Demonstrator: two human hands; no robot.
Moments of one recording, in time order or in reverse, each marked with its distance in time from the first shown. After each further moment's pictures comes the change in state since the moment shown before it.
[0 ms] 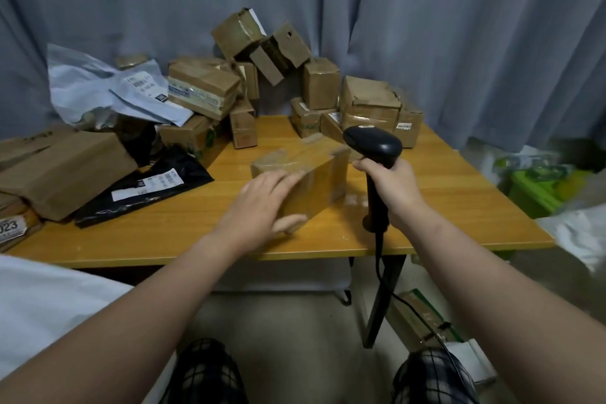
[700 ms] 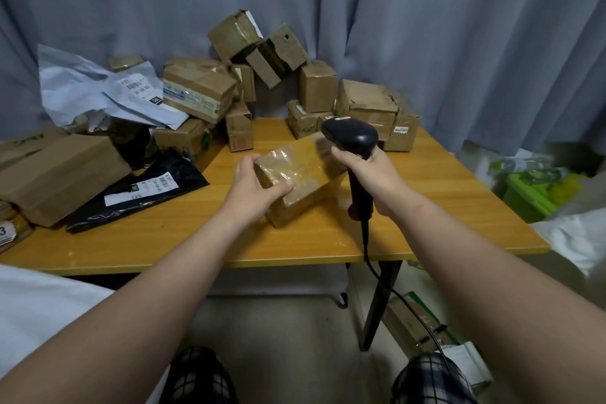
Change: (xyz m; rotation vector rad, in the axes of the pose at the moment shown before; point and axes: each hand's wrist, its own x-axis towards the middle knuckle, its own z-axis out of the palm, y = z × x) left_hand 0.034 -0.017 0.004 -0.804 0.149 -0.537; right_hand 0.016 -0.017 0.015 -0.049 -0.173 -0.004
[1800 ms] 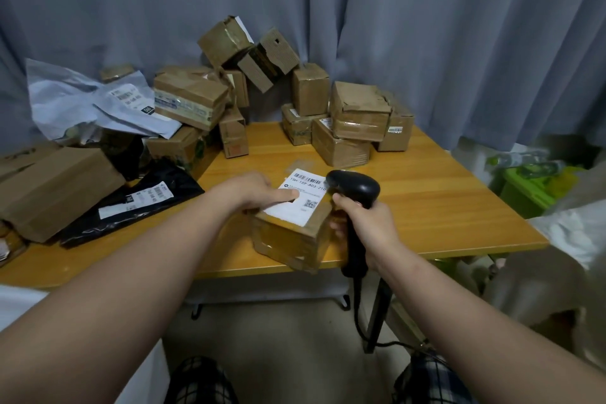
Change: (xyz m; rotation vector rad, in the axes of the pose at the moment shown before) left_hand 0.028 0.041 -0.006 0.708 -0.418 -0.254; right_hand -0.039 0.046 0.015 0.241 0.198 0.210
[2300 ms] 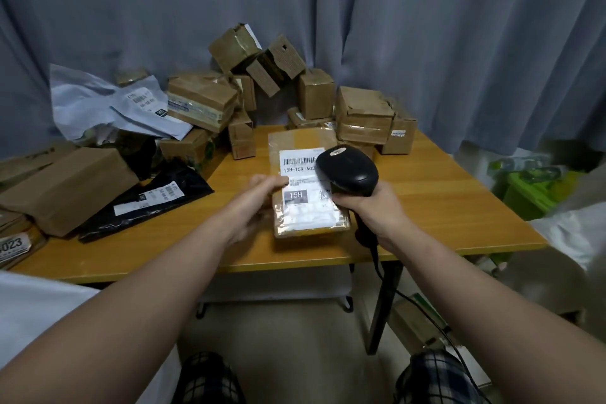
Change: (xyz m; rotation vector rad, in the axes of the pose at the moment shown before) left_hand -0.016 -0.025 0.033 -1.111 0.016 0.071; right_hand -0.003 -0.027 -0.006 -0.154 -0.180 -0.258
